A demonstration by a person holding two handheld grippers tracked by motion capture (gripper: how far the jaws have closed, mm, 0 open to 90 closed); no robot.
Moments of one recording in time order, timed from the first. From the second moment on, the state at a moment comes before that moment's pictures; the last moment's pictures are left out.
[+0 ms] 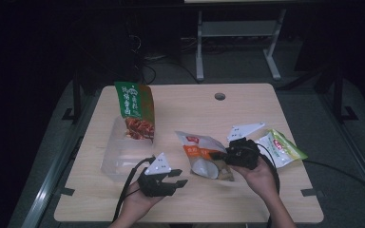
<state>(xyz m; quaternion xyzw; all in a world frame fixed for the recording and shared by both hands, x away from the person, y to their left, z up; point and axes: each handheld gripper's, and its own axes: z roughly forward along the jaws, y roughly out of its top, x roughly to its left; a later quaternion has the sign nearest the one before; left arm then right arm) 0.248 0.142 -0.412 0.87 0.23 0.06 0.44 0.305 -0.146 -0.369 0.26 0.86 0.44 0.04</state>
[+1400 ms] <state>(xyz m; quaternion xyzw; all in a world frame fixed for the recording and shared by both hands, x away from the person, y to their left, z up) 0.218 0.168 -0.420 0.87 0.21 0.06 0.45 0.359 -0.047 -0.289 0.22 0.86 0.47 0.01</state>
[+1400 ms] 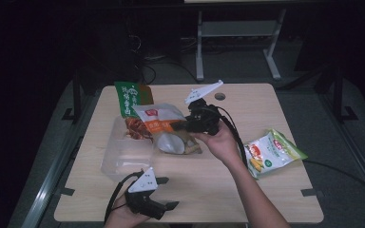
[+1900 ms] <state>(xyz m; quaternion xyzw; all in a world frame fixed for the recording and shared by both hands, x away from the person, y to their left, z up) 0.217 0.169 -0.420 0.86 0.21 0.06 0.45 0.375 -0.005 -0.284 0.20 0.85 0.48 0.00</state>
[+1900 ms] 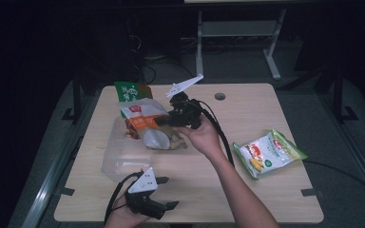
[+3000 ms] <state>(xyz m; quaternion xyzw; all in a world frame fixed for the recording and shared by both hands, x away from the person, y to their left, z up) 0.217 0.174 -0.425 0.86 0.21 0.07 0.45 0.404 0.093 -0.338 0.20 0.85 0.49 -0.06</state>
